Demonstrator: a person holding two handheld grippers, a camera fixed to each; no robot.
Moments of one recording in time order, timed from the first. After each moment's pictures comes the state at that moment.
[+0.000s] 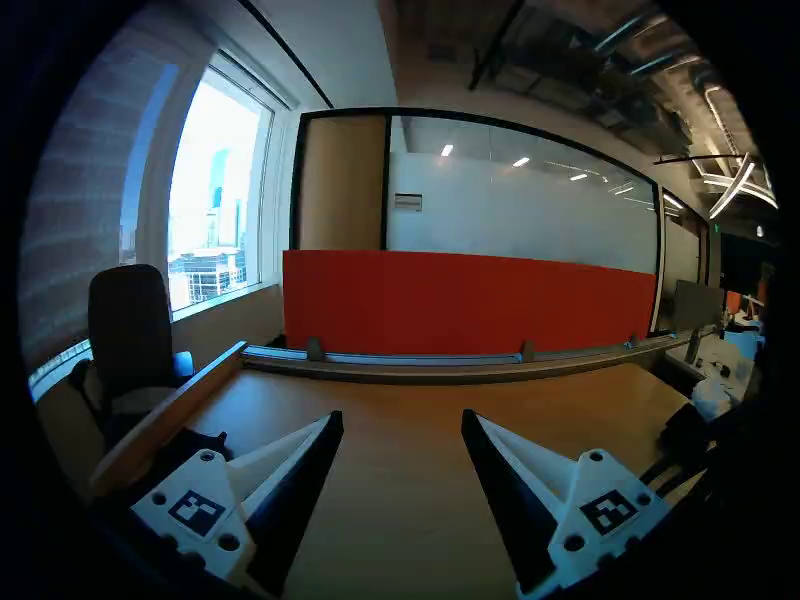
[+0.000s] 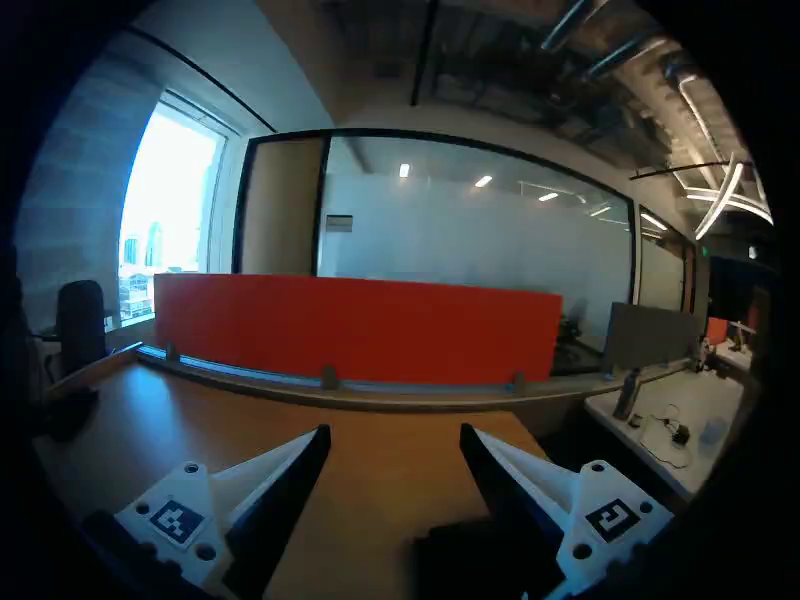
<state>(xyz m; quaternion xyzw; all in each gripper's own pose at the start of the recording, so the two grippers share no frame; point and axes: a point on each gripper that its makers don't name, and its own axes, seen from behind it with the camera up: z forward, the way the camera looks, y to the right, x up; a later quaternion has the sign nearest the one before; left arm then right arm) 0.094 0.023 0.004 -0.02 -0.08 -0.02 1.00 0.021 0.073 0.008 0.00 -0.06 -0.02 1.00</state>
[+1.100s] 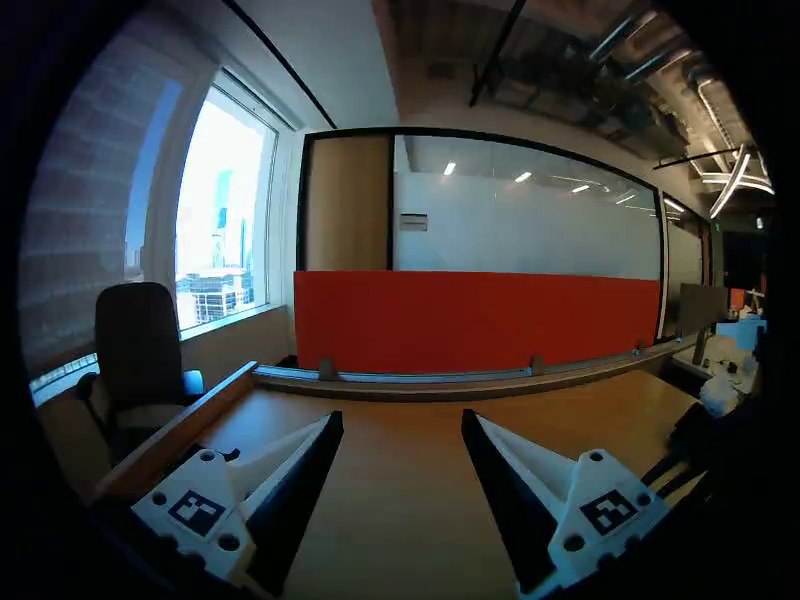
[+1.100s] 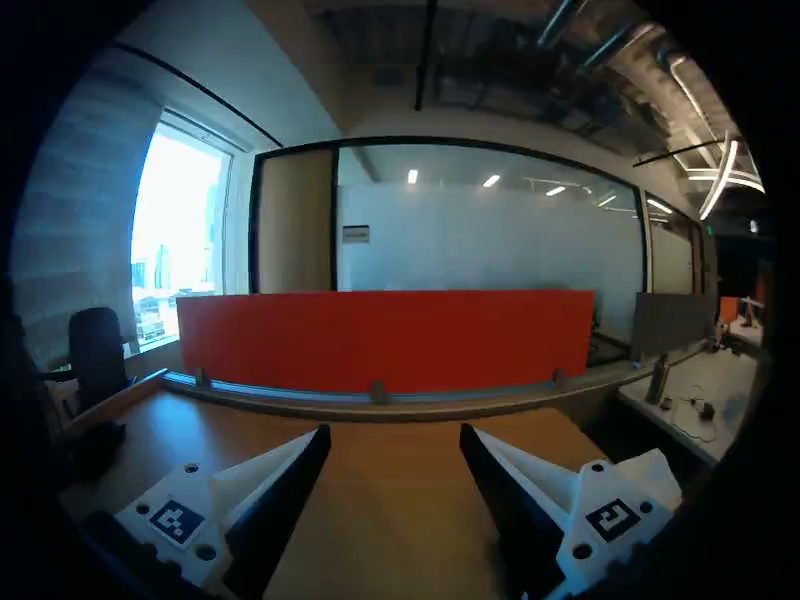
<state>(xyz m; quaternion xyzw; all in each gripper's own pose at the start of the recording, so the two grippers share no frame) 0.102 0.003 -0.002 -0.01 -0.04 -0.01 1.00 0.033 -0.029 0.014 0.03 -0.05 0.01 1.00</state>
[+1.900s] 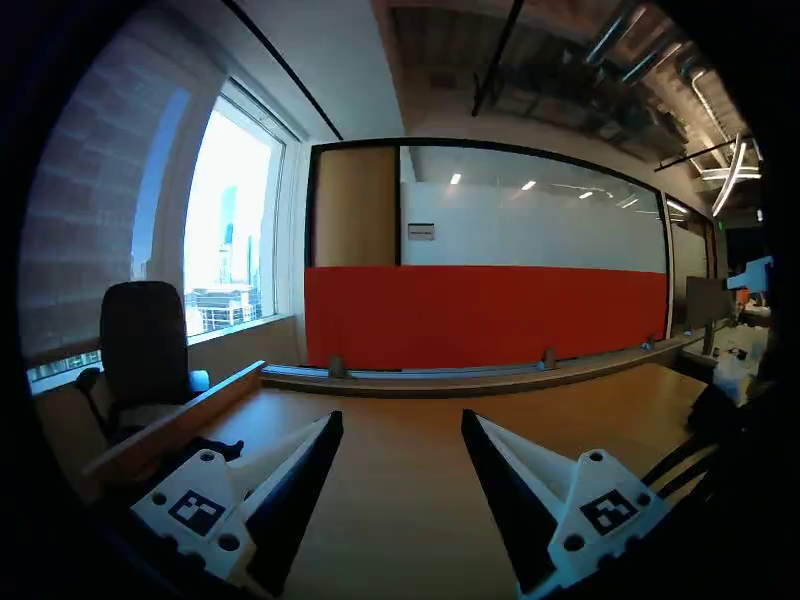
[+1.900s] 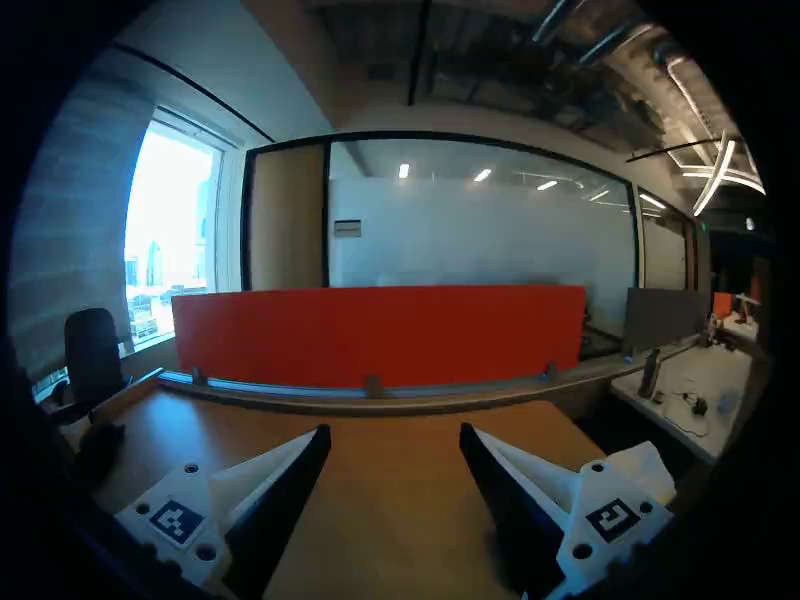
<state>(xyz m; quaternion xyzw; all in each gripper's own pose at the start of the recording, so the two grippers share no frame) 0.049 -0.010 -0.004 0.00 -0.01 0.00 1.00 0.034 -0.032 0.002 0.01 -0.06 0.02 1.00</state>
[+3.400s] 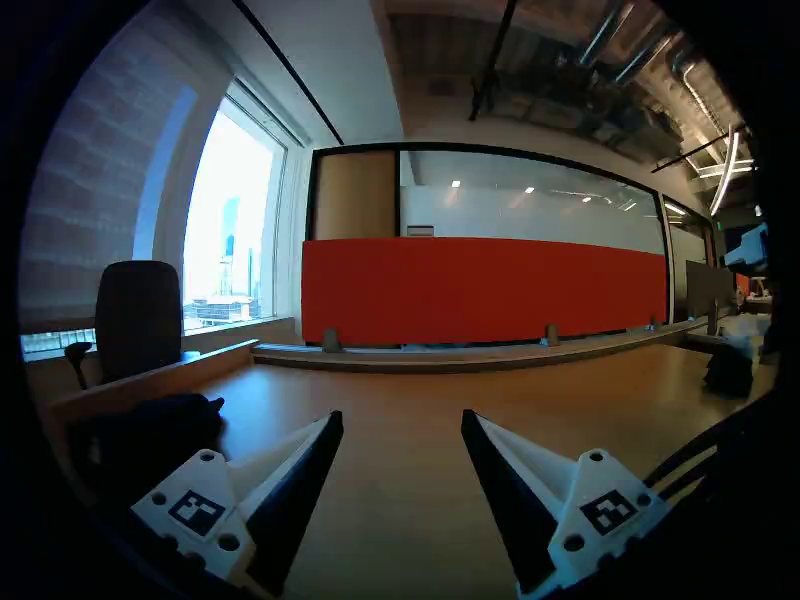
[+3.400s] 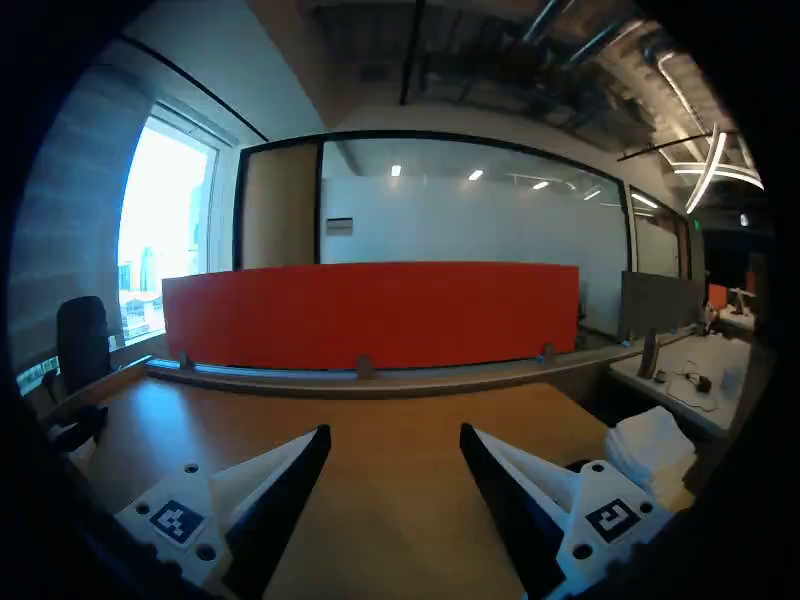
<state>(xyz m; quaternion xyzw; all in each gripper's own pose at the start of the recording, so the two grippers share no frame) -0.061 -0.003 0.007 0.00 0.01 0.00 1.00 -0.047 -0.028 0.012 -0.01 -0.05 0.02 1.00</state>
